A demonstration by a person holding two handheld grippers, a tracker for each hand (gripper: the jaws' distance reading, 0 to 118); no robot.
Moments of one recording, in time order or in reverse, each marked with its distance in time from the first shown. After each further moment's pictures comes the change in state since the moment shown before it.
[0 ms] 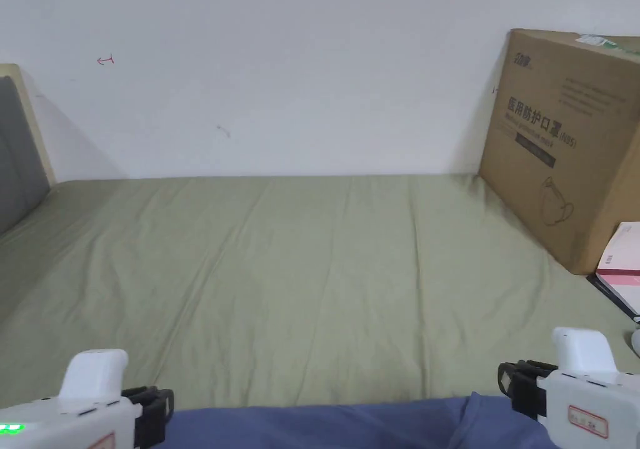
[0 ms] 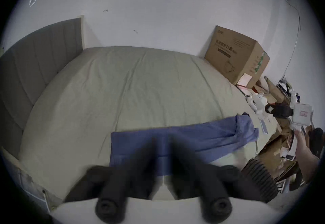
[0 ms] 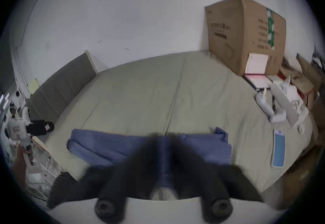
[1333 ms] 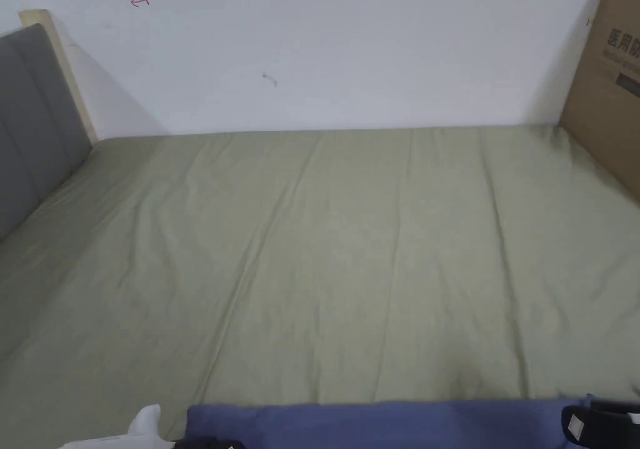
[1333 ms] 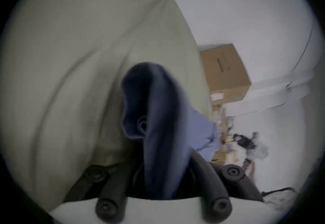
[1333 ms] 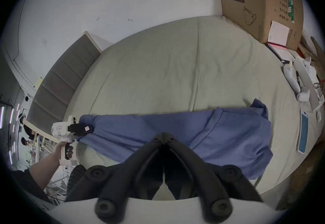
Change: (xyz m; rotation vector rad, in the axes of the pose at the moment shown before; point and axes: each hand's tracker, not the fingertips) left arm -0.177 -0.047 -0.131 -0.287 -0.434 0.550; right arm -0.028 0.000 -0.065 -0.291 0.132 -0.103
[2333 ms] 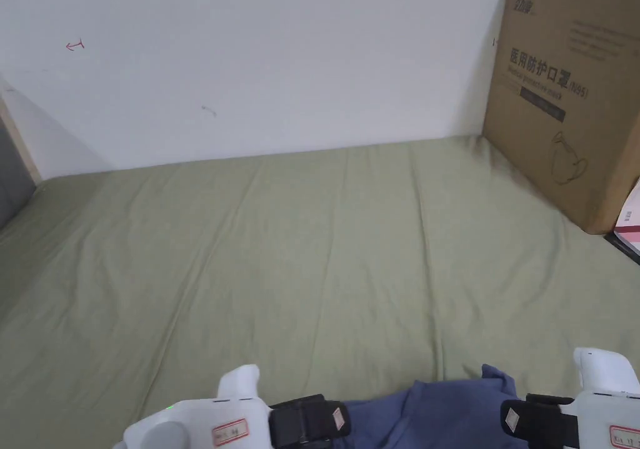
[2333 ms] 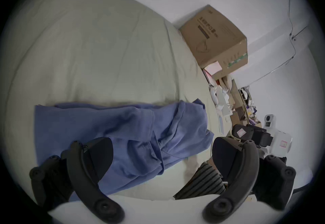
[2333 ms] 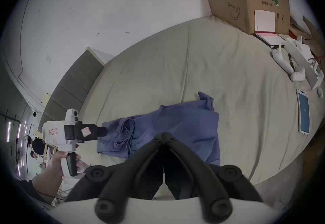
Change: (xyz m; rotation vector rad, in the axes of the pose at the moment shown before) left arm 0.195 -0.066 -0.101 -0.017 0.031 -0.271; right arm 0.049 -0.030 0.050 0.077 0.053 -0.119
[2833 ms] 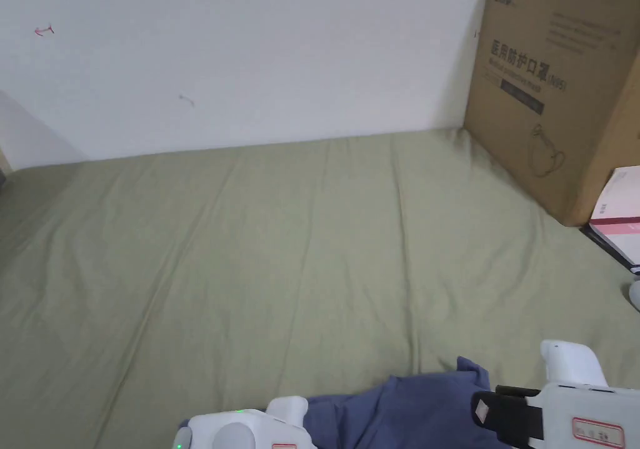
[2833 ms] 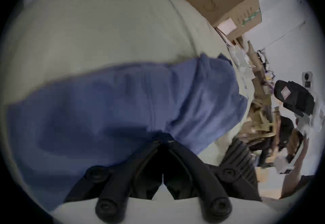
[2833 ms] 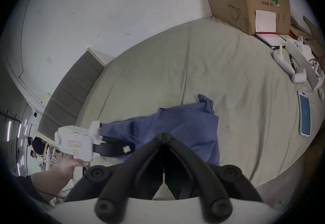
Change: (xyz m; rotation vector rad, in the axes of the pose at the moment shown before) left arm 0.020 -0.030 -0.114 -0.340 0.064 -0.119; right arm 0.002 -0.001 -0.008 -0.001 -0.003 0.008
